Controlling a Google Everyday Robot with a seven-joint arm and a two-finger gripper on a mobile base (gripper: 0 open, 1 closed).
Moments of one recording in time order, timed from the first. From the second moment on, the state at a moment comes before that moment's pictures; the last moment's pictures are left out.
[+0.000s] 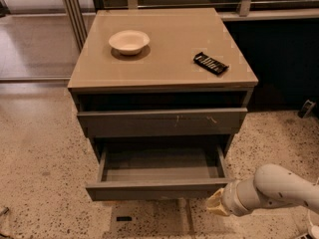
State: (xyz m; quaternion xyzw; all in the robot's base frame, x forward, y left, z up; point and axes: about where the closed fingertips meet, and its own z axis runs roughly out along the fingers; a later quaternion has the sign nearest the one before) arm 0.415 -0.178 0.485 -0.54 0.79 0.19 0.21
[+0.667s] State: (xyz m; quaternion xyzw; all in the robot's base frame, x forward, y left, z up) arm 0.442 -0.179 0.425 -0.56 0.76 0.14 0.30
